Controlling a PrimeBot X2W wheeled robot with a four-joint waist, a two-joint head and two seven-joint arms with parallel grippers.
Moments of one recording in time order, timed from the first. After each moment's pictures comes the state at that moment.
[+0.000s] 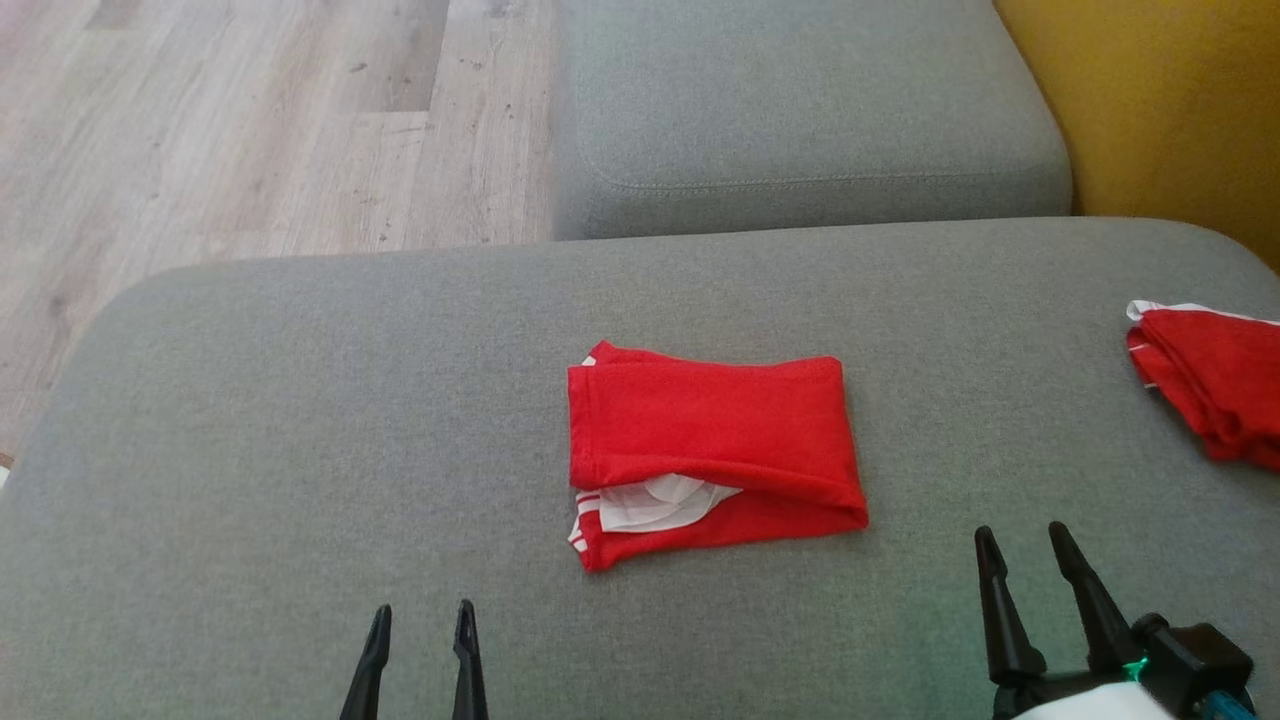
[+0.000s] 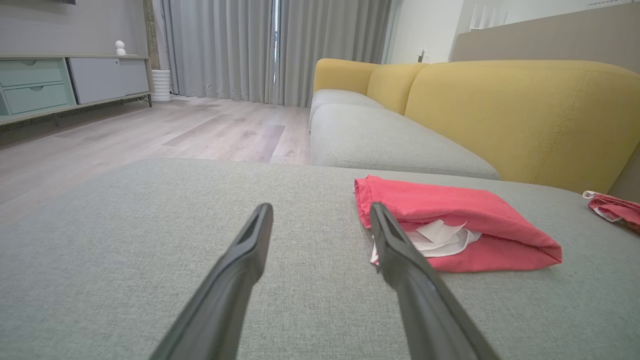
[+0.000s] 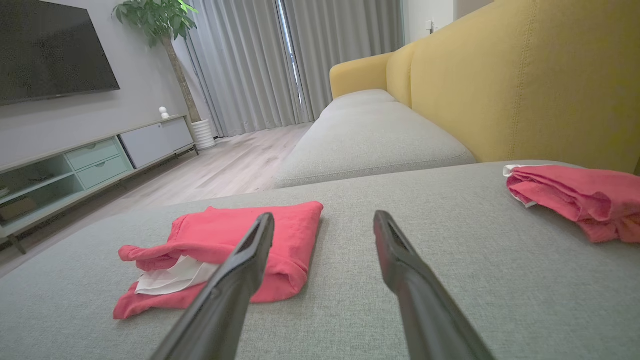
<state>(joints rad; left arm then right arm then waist) 0.25 0.13 -0.39 0.05 -0.30 0.25 -0.25 0.20 -0.11 0.09 0.16 0.27 0.12 -0.25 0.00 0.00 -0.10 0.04</state>
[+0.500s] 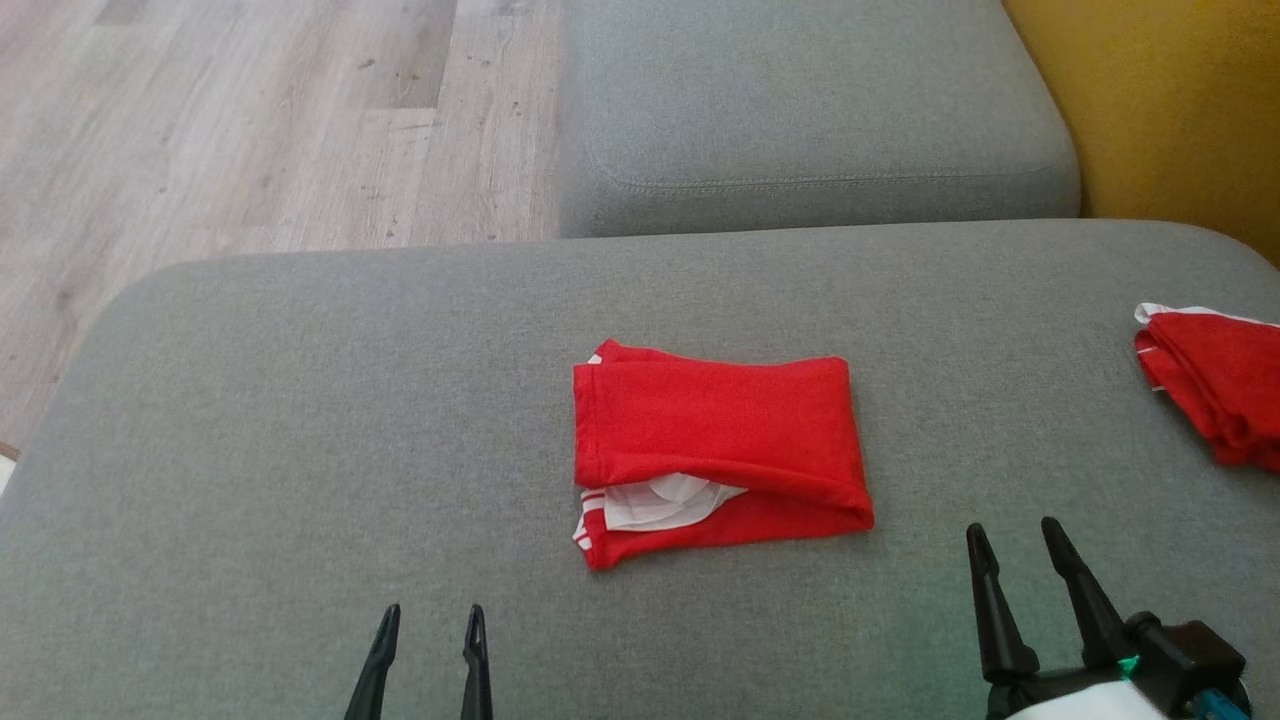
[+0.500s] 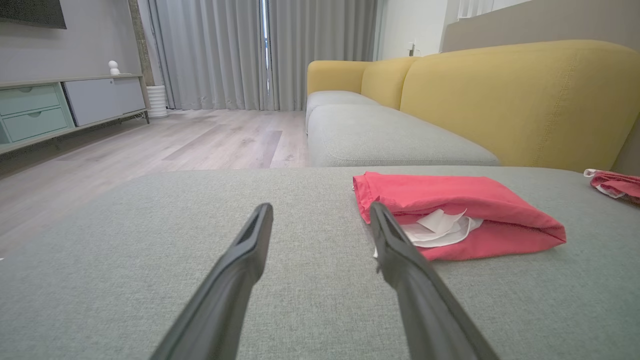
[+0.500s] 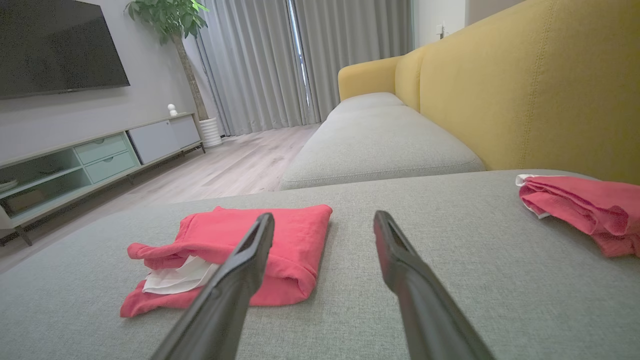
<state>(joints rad) 0.25 0.14 -0.39 0.06 -0.22 0.24 -0.25 0.20 -0.10 0.10 0.14 0.24 0.12 -0.25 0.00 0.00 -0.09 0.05</state>
